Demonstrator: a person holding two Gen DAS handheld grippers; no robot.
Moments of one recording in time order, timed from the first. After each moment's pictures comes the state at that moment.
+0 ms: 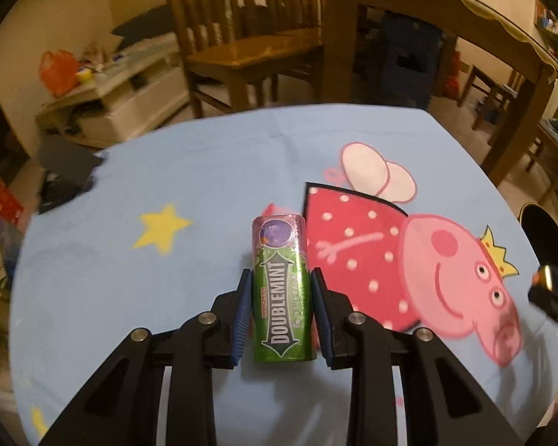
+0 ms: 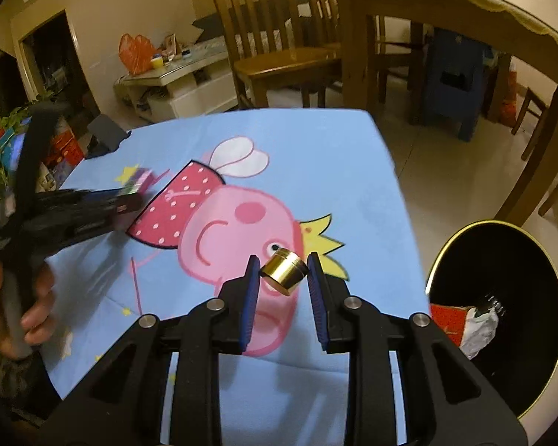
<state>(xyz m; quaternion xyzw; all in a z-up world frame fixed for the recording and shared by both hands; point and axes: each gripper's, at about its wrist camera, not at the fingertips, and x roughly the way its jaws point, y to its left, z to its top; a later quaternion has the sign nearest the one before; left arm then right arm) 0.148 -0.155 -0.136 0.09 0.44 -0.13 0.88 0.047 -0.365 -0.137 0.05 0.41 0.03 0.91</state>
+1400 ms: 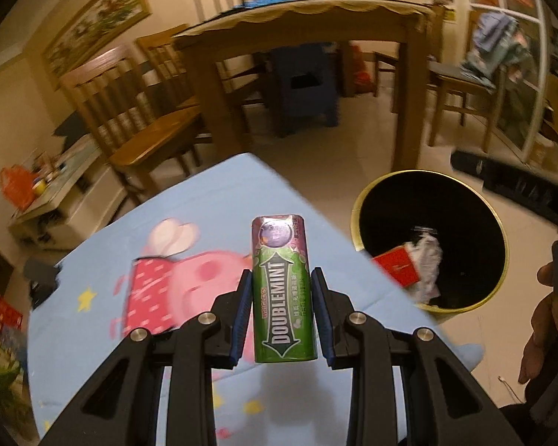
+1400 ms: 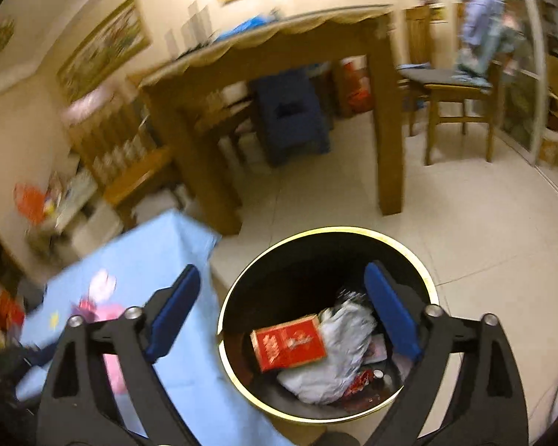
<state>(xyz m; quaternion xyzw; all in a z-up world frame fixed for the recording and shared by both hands) 0.016 -0.340 -0.089 0.21 0.35 -0.26 0.87 -0.082 -0.534 -0.087 0.22 0.25 -0.25 0.91</state>
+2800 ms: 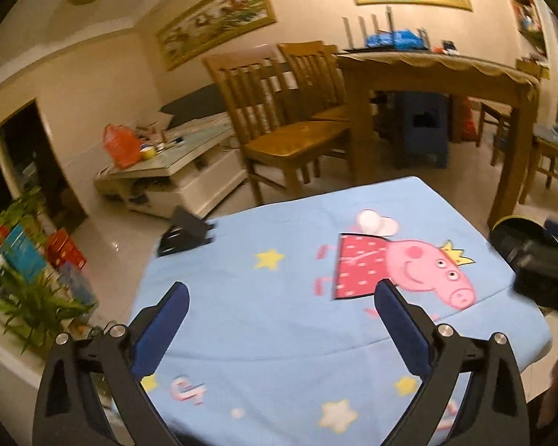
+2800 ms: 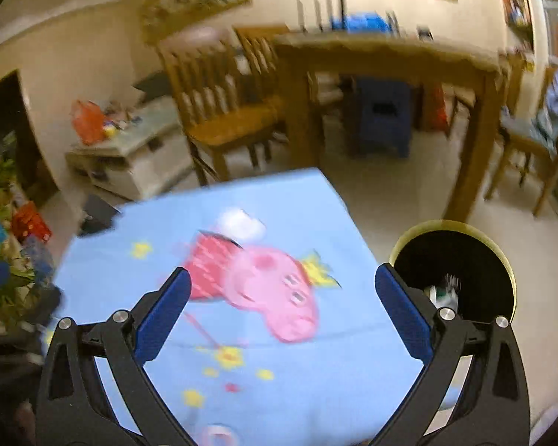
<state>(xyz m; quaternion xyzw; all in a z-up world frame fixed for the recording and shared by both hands) 0.010 -0.109 -0.019 0.14 0.30 -0.06 0.94 -0.021 -0.280 -0.022 0.09 0.31 -0.11 0.94</state>
